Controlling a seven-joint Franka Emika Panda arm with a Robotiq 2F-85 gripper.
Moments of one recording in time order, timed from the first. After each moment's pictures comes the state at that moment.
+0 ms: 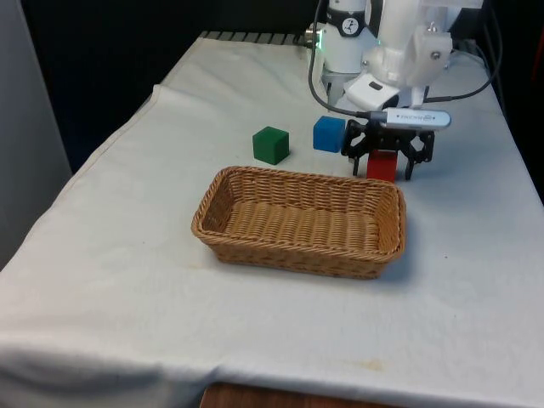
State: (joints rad) arm 0.35 0.47 -0.18 -2.23 0.05 2.57 0.08
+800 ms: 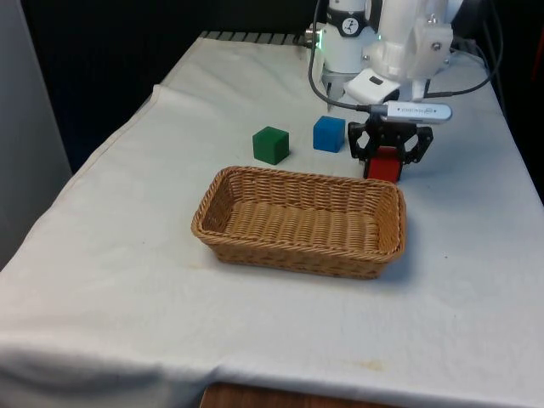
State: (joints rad) arm 0.35 0.44 -0.18 -2.24 0.05 2.57 0.08
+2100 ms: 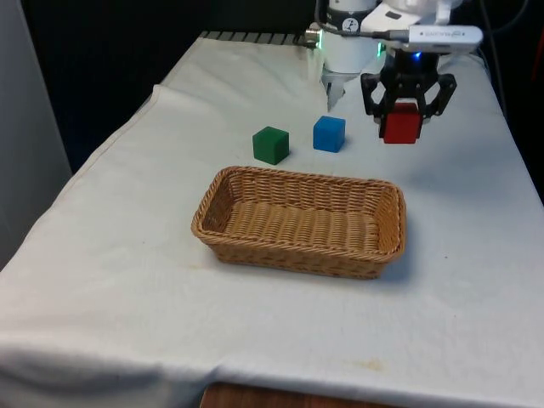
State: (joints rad) arm 0.35 0.28 -0.18 -2.15 0.04 2.35 0.05
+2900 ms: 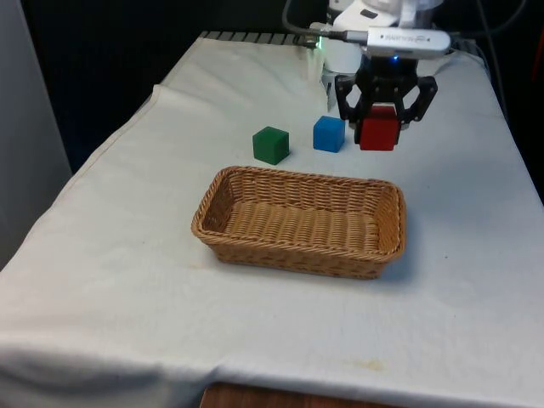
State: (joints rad) arm 0.33 0.42 -0.24 -1.87 0.06 2.17 -0.06
